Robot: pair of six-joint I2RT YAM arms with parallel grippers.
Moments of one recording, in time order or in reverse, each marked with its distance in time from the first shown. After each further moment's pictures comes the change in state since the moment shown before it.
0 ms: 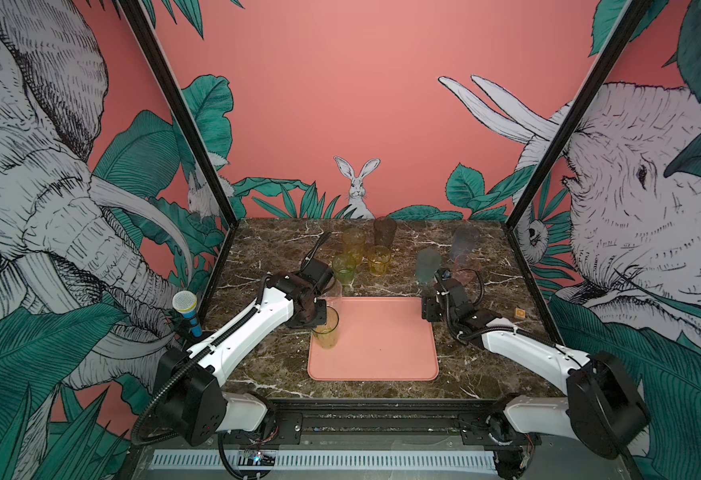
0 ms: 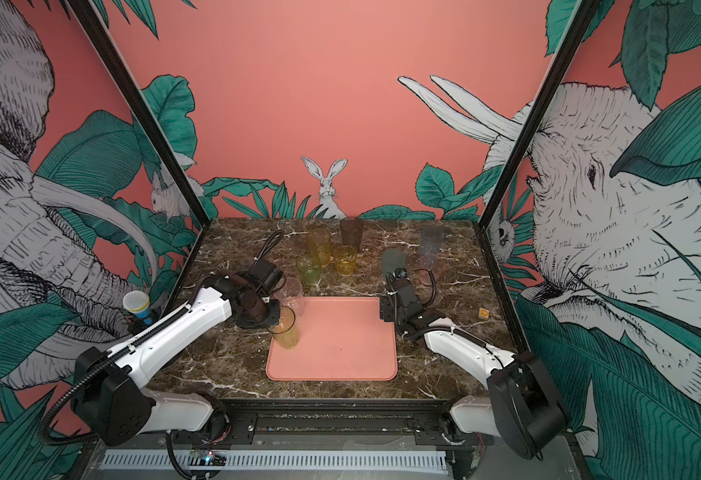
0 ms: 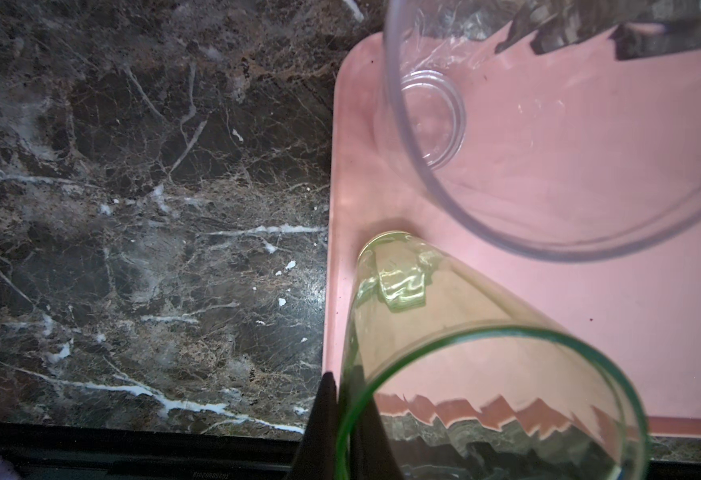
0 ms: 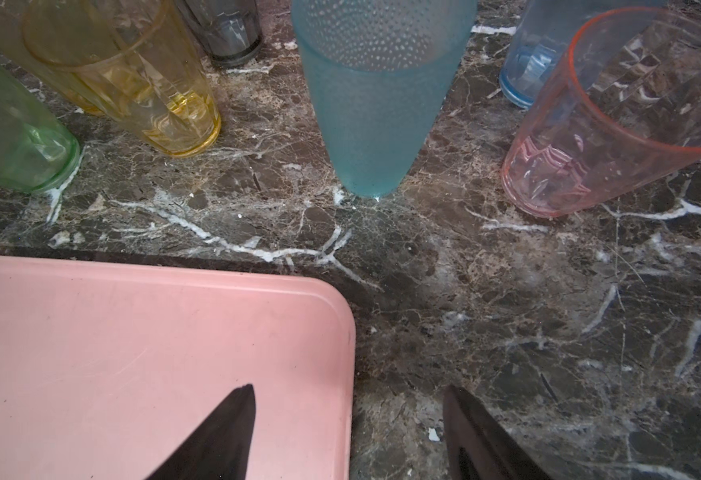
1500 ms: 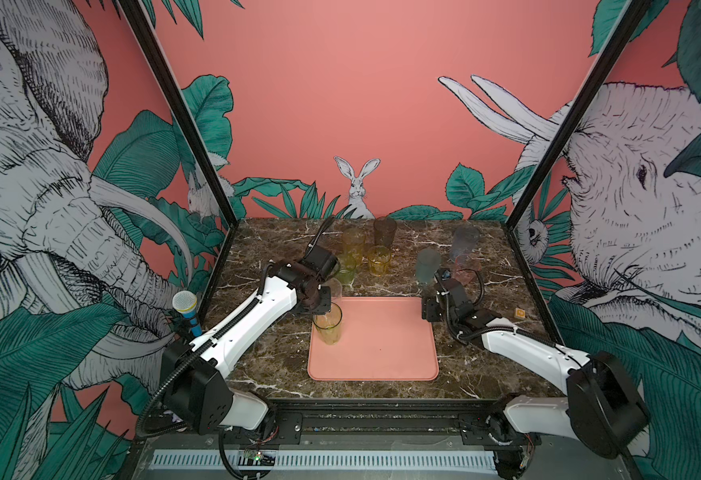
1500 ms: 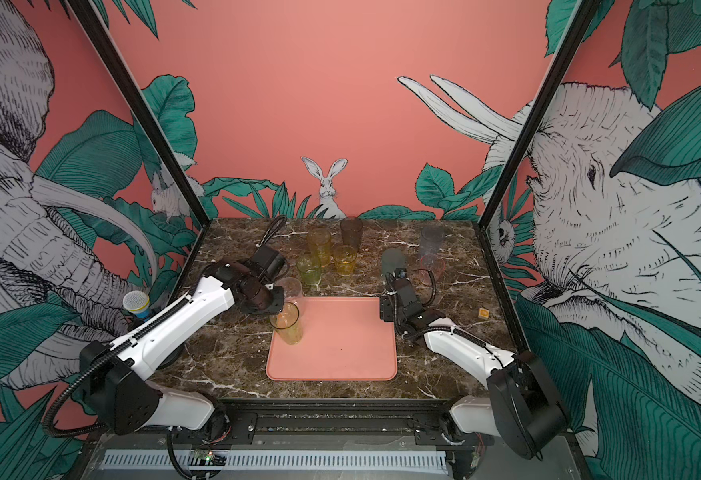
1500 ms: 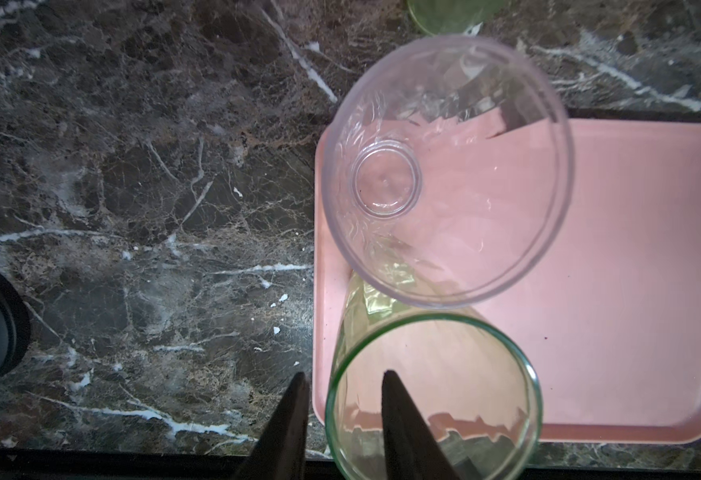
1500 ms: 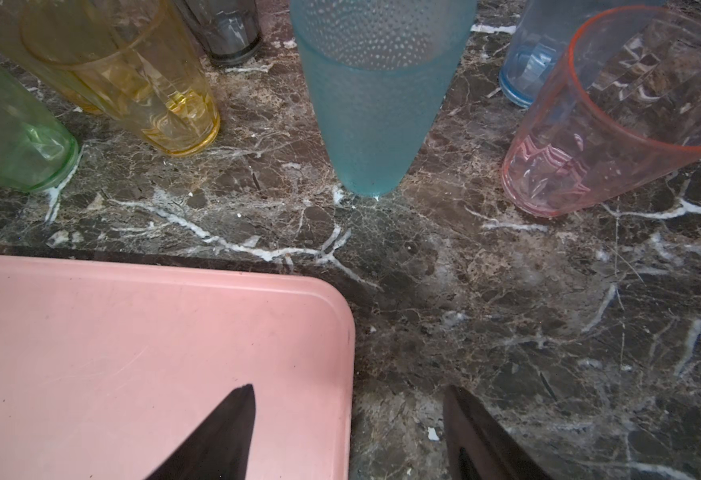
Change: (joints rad) left arm -0.005 0.052 0.187 -0.047 -0.037 0.043; right arm 0.000 0.000 0.000 -0.002 0.001 0.000
